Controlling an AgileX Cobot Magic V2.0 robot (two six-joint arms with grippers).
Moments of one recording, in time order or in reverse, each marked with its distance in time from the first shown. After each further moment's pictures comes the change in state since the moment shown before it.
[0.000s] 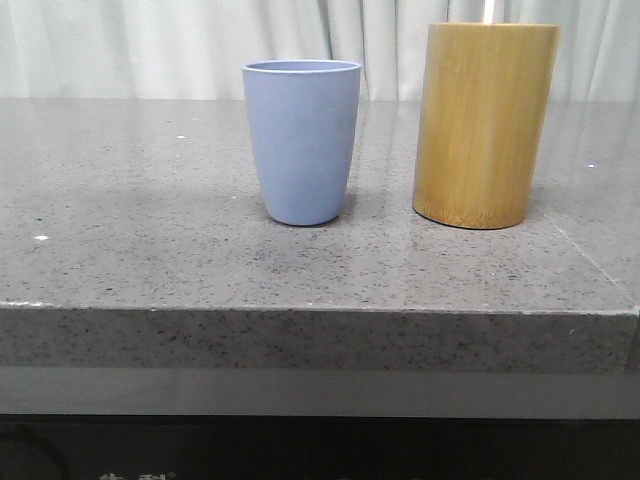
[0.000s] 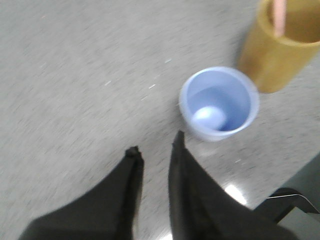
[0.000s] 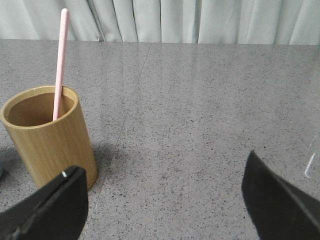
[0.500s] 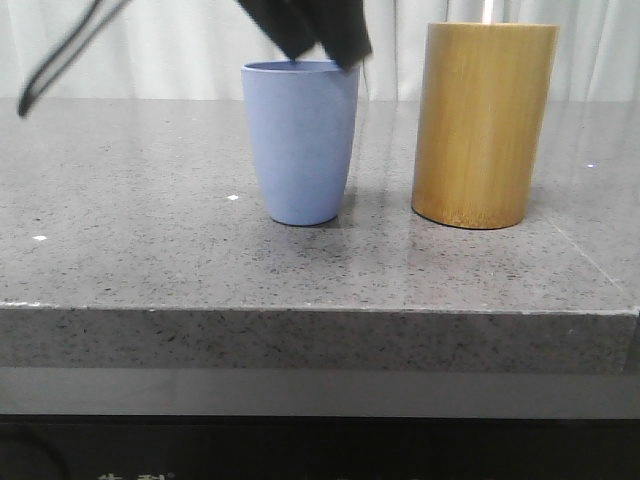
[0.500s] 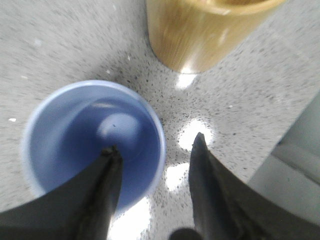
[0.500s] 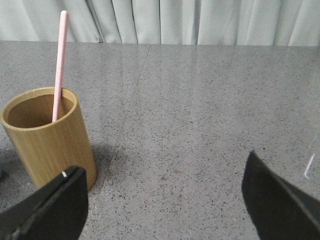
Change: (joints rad) left arm -0.221 0.335 -0.102 -0.093 -0.015 0.053; right arm 0.000 0.000 0.000 0.000 -0.004 0.000
